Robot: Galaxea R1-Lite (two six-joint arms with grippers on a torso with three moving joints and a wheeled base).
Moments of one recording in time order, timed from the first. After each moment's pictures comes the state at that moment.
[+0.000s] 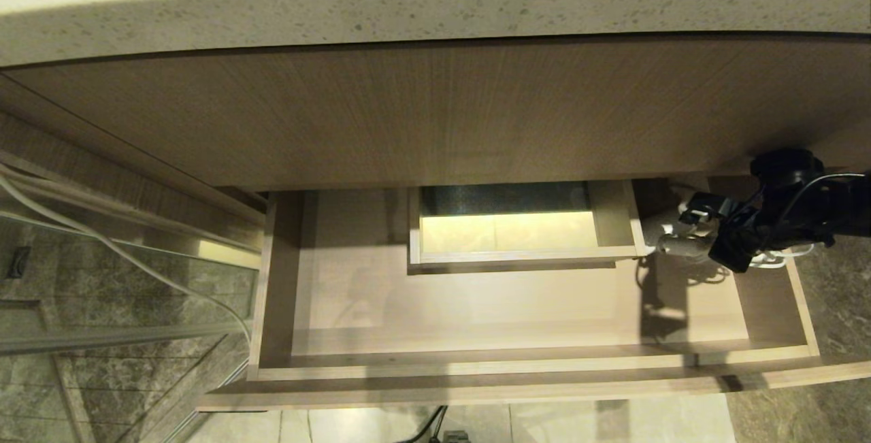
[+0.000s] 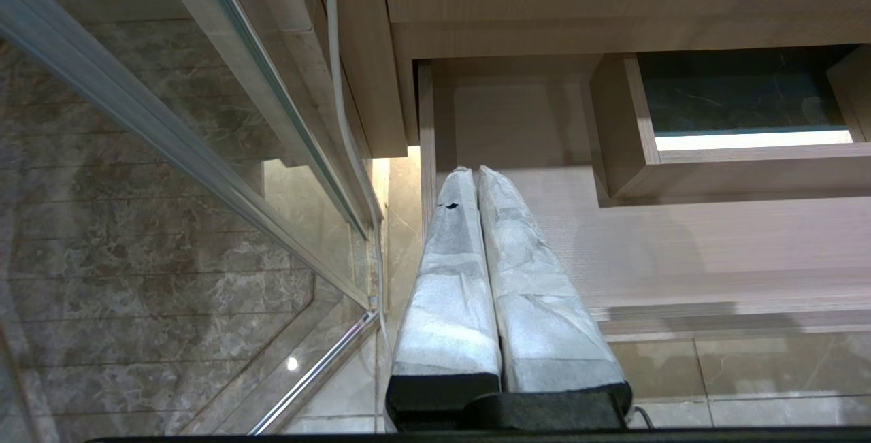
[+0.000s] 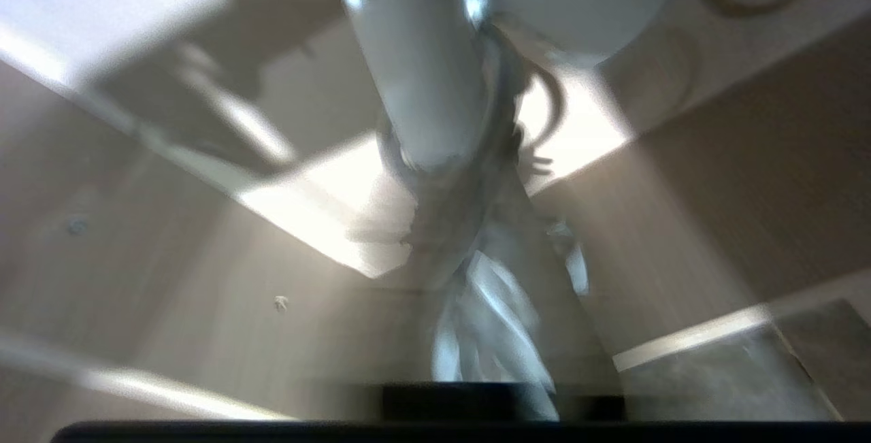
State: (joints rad) left arm 0.00 0.00 0.00 -0.23 0.00 -0.01; right arm -0.26 2.14 -1.43 0.03 0.08 -1.12
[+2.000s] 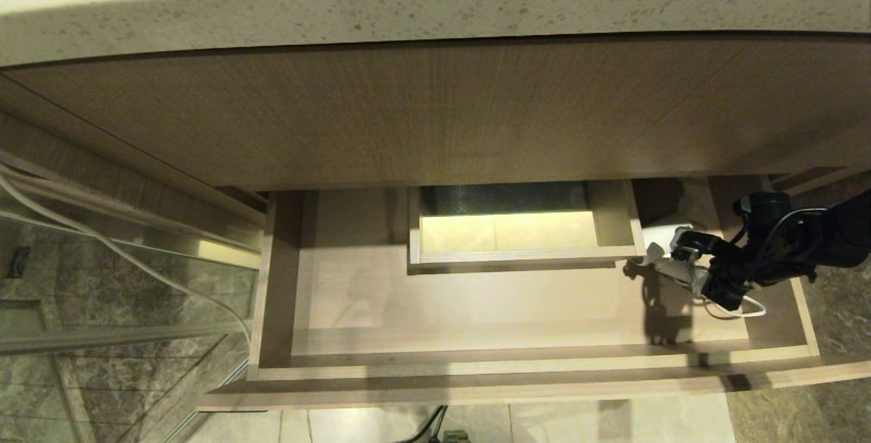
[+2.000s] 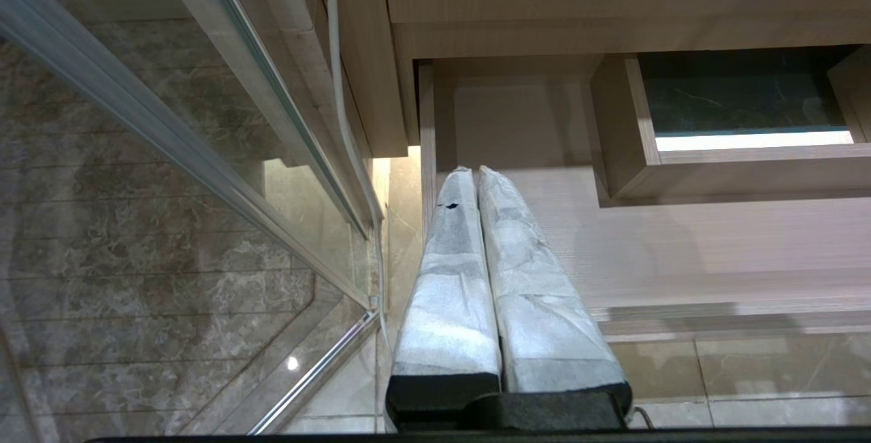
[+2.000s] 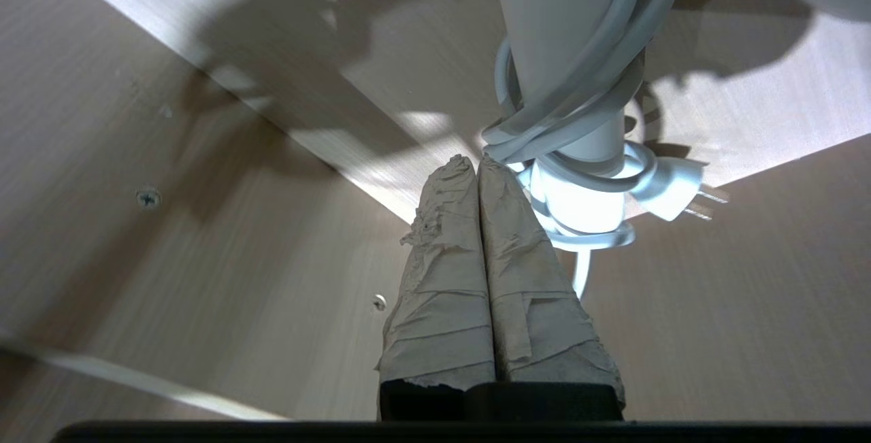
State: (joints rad) left arm 0.00 0.00 0.00 -0.23 0.00 0.00; right arm -0.28 2.27 -1.37 0.02 0.09 -1.11
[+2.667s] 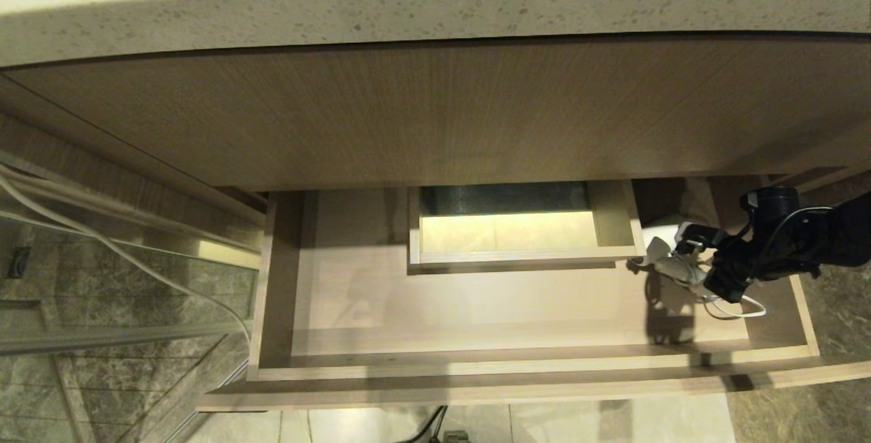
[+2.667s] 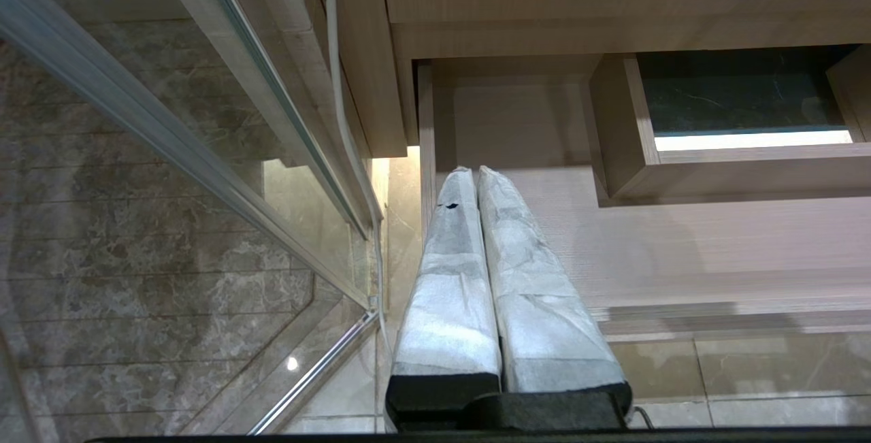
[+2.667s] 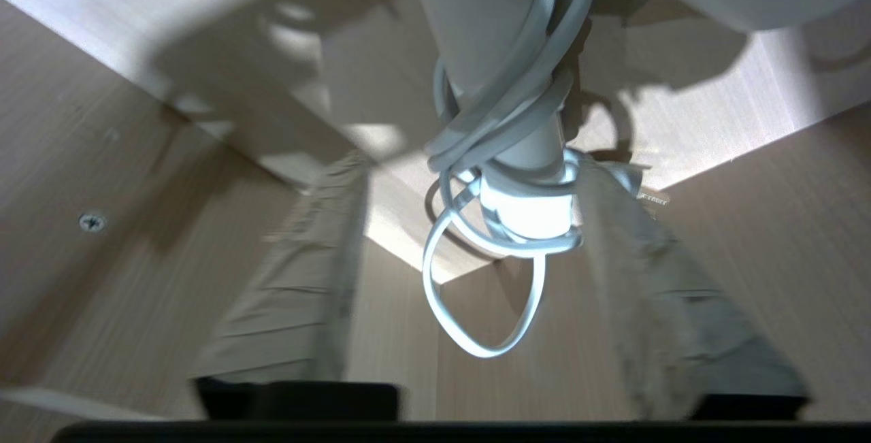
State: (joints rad) left arm 0.00 0.00 0.00 -0.23 0.00 -0.01; right arm -0.30 2.26 -1.38 -0.03 0.10 -1.11
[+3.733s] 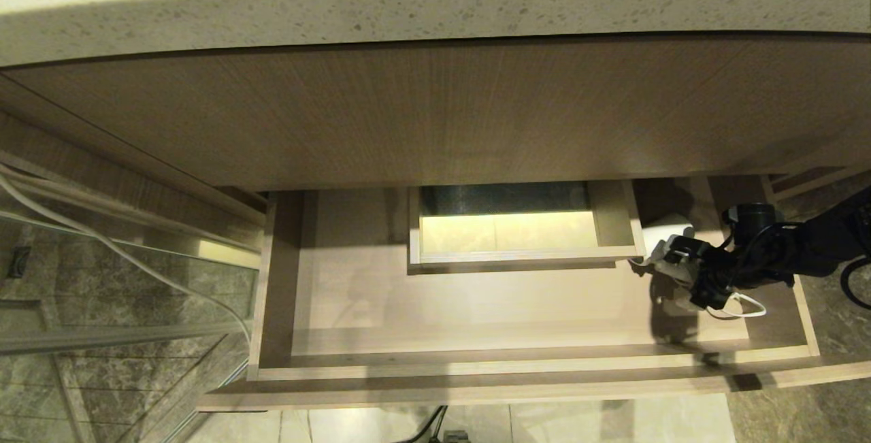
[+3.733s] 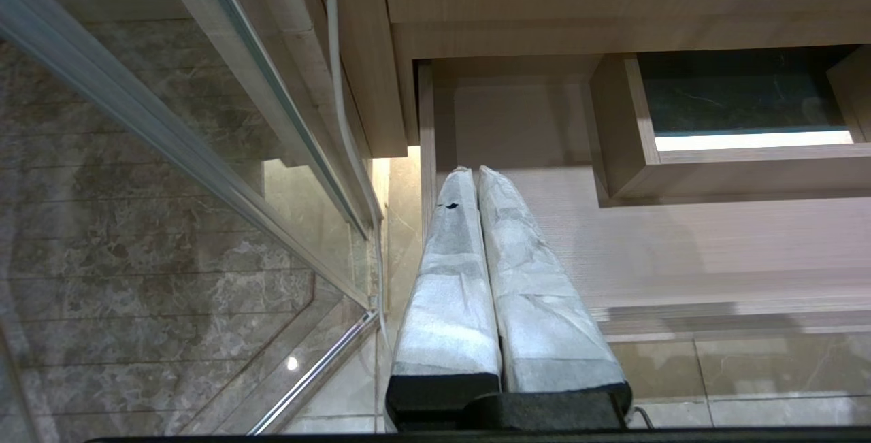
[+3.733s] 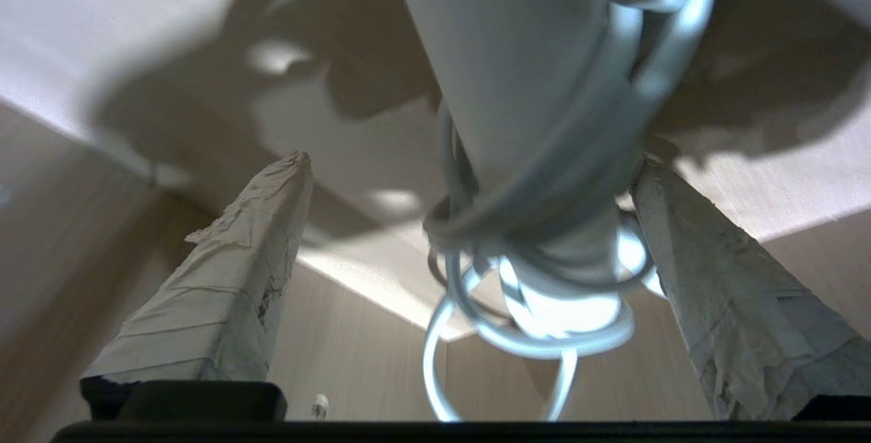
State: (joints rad) left arm 0.00 0.00 0.00 -0.23 0.00 -0.01; right arm -0.31 2.44 -1.52 -0.04 0.10 -1.11
